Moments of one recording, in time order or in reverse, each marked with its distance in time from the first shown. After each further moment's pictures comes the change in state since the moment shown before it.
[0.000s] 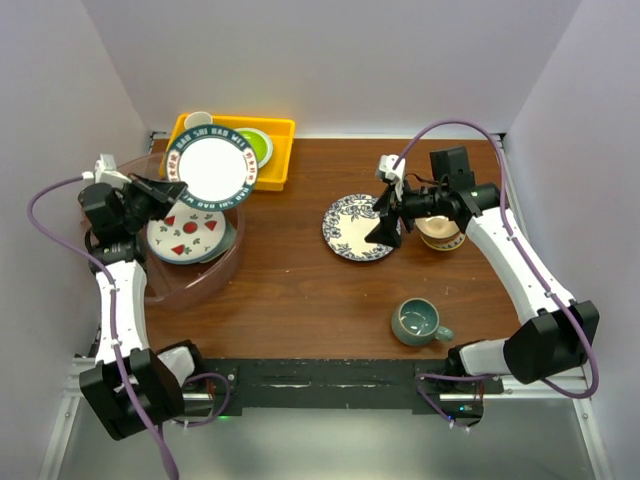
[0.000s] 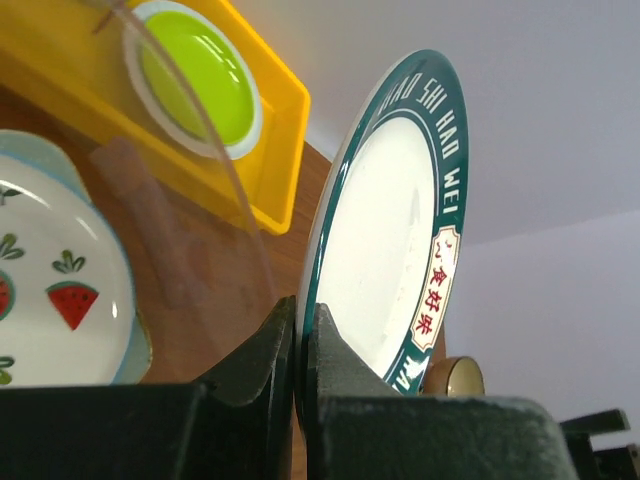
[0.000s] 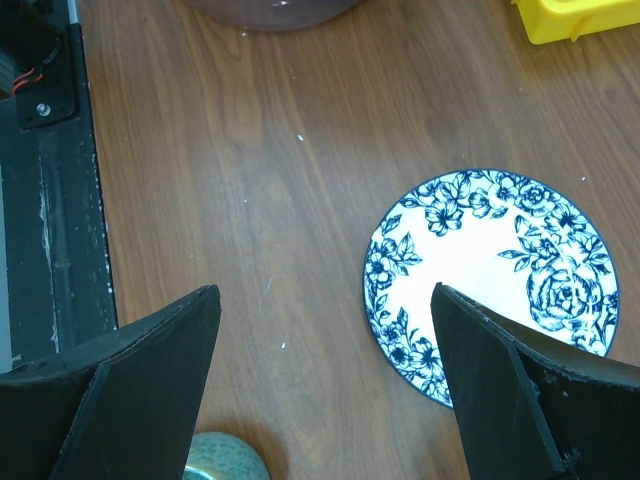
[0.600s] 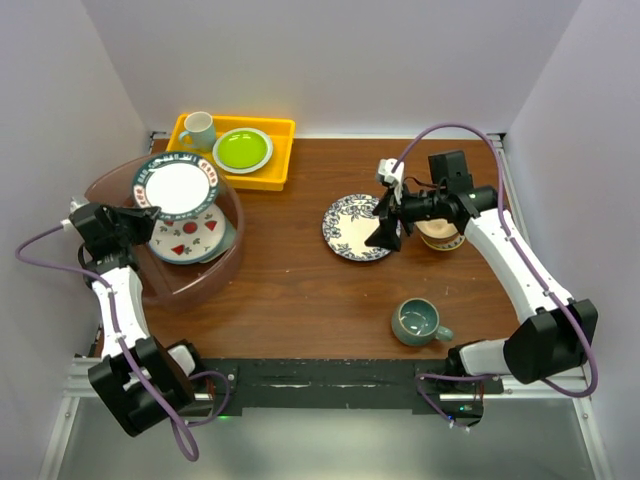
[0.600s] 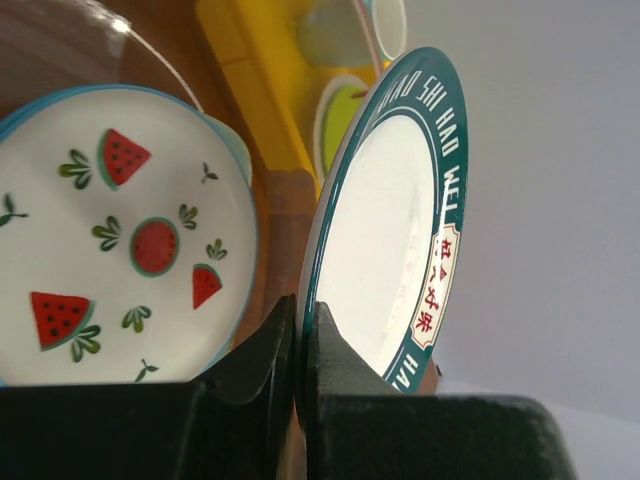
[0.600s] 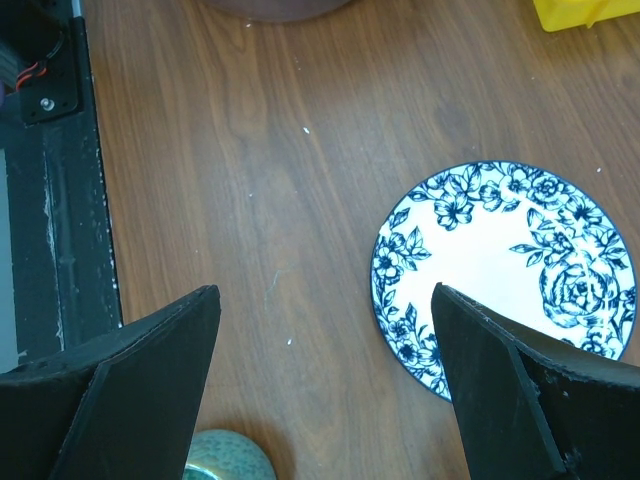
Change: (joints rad) left arm 0.167 0.003 -0.106 -0.085 -0.192 -0.182; right arm 0.000 0.000 -0.024 0.002 -0.004 -0.002
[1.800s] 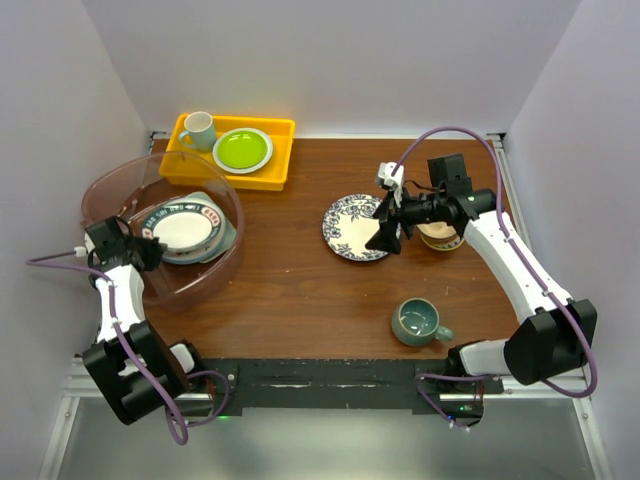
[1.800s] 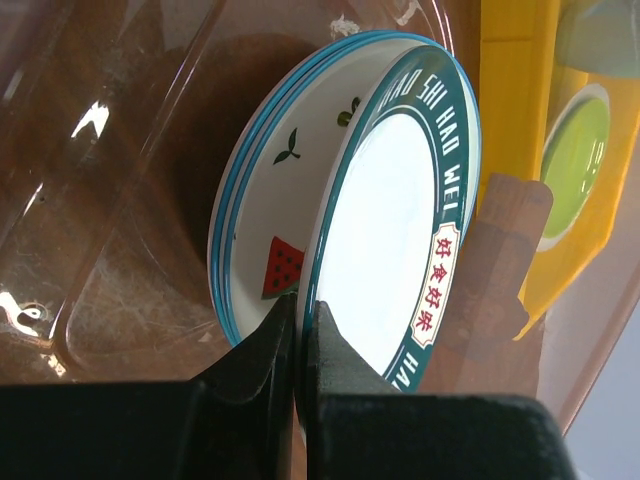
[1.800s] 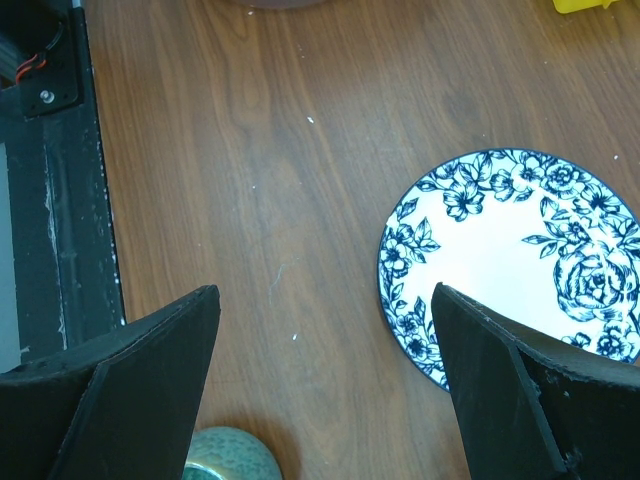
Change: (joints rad) left arm 0.008 0.074 -0.062 -0.241 -0.206 0.071; right arm -0.001 -0.005 -0.039 0.014 0.000 0.000
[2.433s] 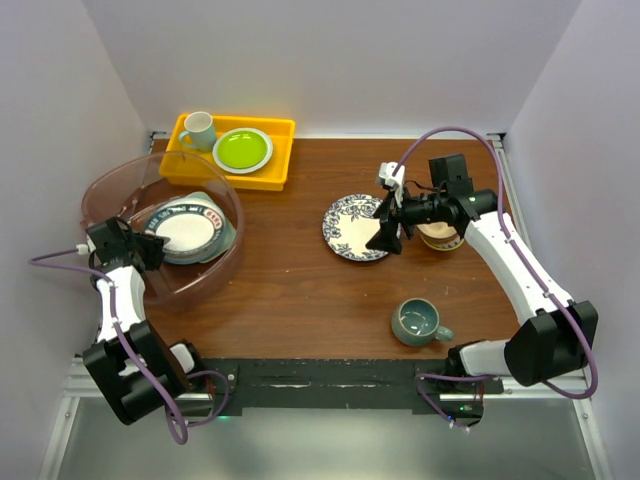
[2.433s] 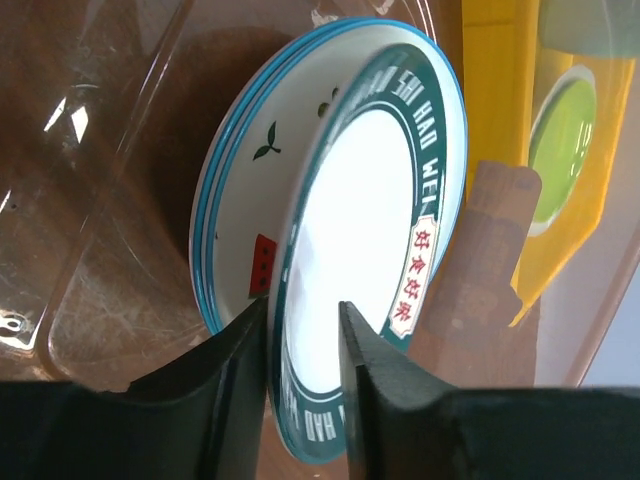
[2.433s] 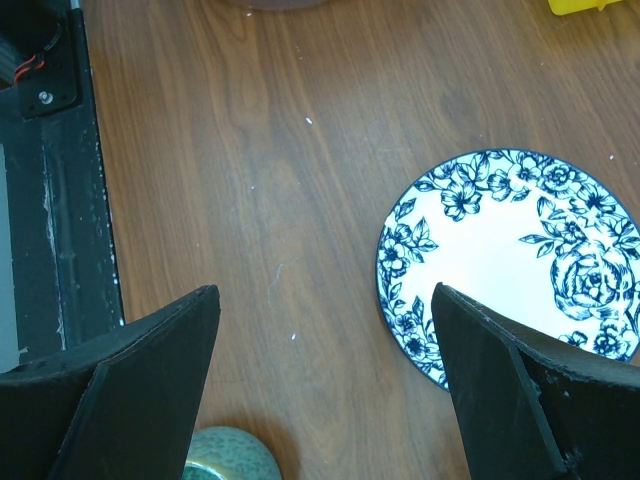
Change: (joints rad) left arm 0.000 -0.001 -0.019 0.046 0.037 0.019; right arm -0.003 -0.008 -0.003 0.002 0.000 0.000
